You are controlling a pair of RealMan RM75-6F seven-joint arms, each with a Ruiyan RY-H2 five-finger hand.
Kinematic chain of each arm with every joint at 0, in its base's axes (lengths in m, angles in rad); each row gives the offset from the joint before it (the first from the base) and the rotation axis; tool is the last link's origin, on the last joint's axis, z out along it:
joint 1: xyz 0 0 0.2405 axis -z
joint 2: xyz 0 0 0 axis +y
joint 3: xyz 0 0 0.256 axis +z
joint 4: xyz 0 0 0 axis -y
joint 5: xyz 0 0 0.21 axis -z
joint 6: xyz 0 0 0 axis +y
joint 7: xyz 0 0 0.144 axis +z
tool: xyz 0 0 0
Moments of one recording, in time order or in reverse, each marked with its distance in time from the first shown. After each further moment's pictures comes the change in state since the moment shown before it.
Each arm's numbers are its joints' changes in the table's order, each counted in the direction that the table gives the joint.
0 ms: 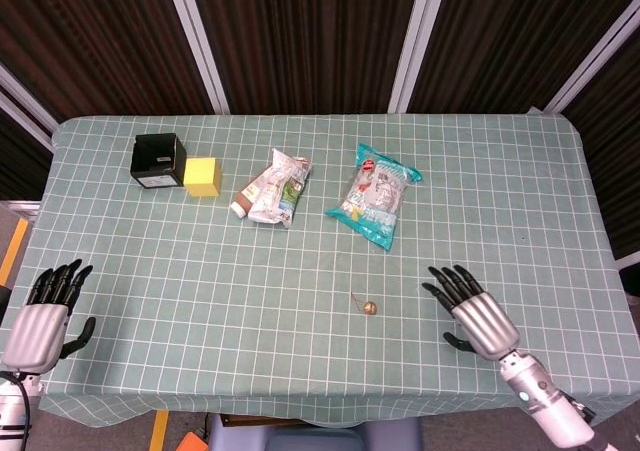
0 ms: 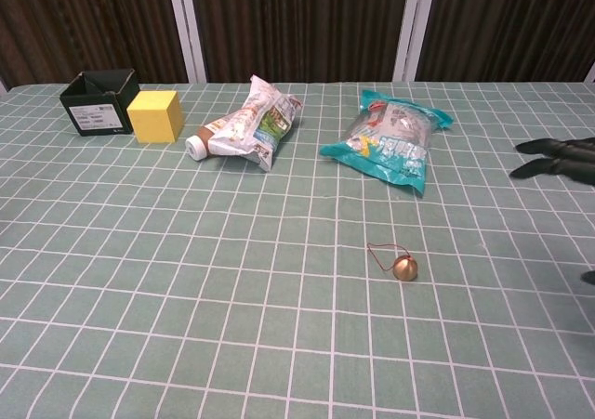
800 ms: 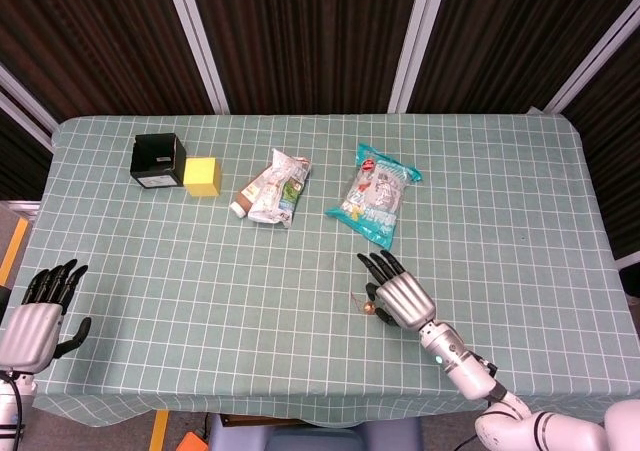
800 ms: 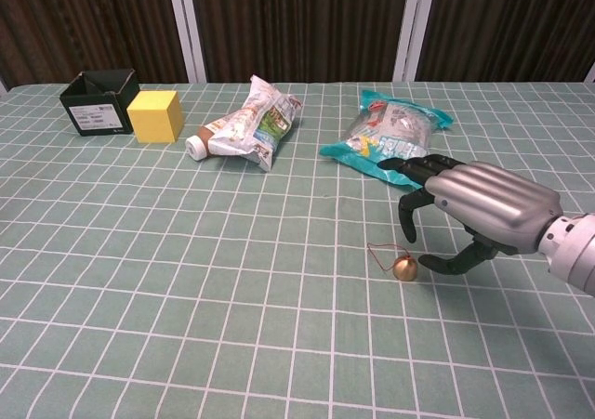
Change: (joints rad) left arm 0.004 0.029 0.004 0.010 0.017 -0.025 -0.036; right arm -0.200 -0.335 0.093 -0.210 -0.139 -0.166 -0.122
